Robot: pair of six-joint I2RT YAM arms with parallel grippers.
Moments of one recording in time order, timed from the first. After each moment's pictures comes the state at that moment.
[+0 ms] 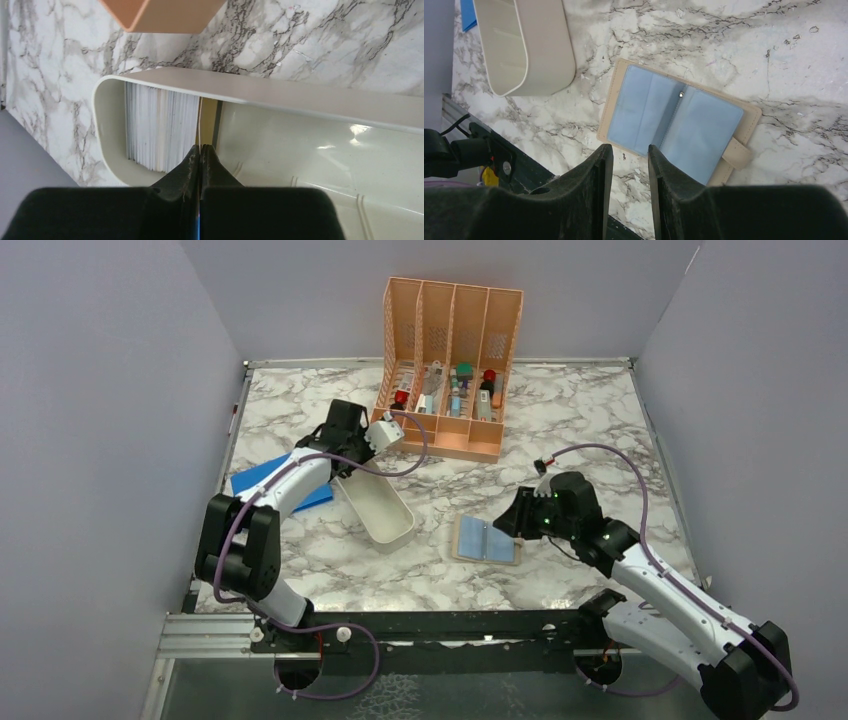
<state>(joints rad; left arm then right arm) -0.31 1.58 1.05 -0.37 0.01 0.76 0.54 0.85 0.54 -0.31 -0.20 0.56</state>
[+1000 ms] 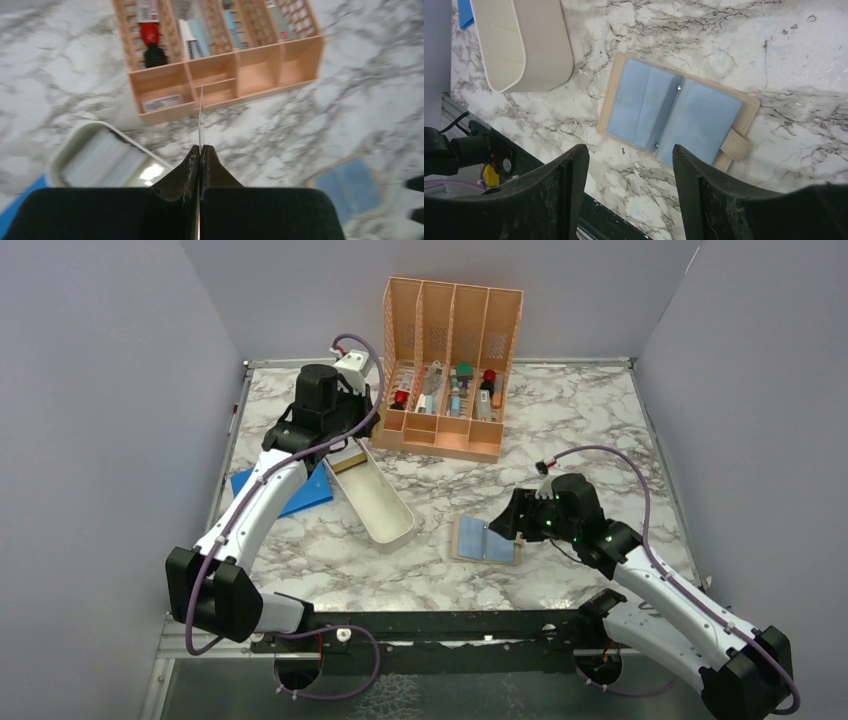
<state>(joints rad) -0.31 1.37 1.24 -0.36 0.16 0.04 0.54 0.83 0.54 -0.34 -0.19 0.57</state>
